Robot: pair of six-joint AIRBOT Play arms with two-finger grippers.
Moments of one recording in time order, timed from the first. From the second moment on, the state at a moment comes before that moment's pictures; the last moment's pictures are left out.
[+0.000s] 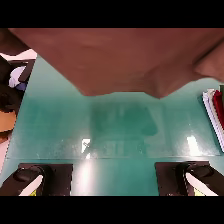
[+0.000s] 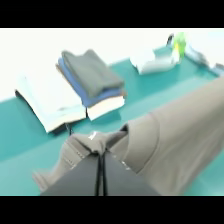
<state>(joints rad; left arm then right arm) -0.22 -0.72 1.67 1.19 -1.10 -1.37 0.21 -0.88 2.06 -1.66 1.32 1.69</state>
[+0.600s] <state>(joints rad) -0.22 -1.08 1.54 1.21 -1.26 -1.39 0.16 -1.27 1.97 -1.61 1.31 1.67</state>
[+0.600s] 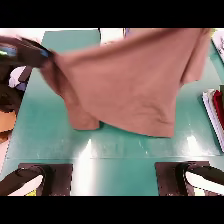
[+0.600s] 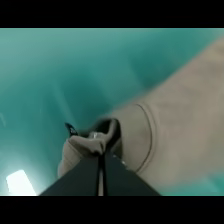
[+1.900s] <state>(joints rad) -0.11 -1.61 1.39 1.25 -1.09 -1.33 0.14 -1.59 1.91 -1.48 1.30 1.65</state>
